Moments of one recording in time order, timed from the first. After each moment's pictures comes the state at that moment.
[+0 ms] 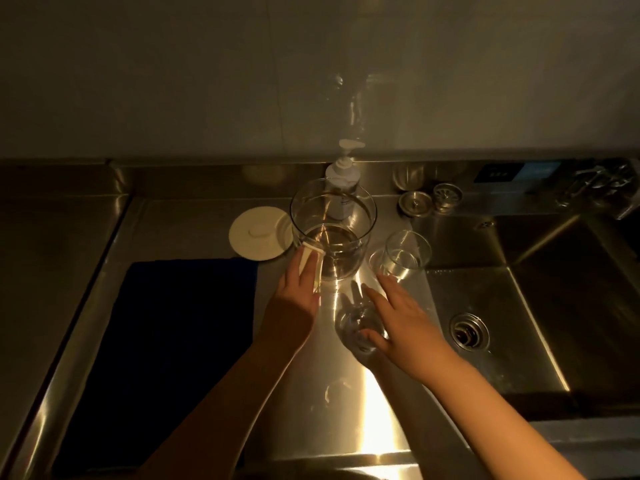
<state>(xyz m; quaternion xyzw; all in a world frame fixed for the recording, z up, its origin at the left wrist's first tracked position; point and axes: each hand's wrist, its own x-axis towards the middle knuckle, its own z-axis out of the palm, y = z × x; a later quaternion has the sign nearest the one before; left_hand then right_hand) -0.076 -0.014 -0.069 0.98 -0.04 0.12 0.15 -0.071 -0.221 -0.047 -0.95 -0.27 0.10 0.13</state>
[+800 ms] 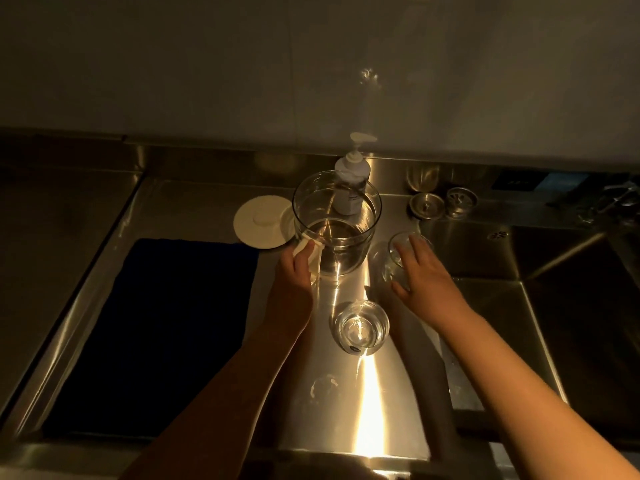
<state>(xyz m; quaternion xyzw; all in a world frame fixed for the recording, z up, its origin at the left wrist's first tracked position) -0.062 -0.030 -0.097 0.94 0.07 0.20 0.27 0.012 -0.246 -0.046 -0.96 -0.23 0.07 0.12</state>
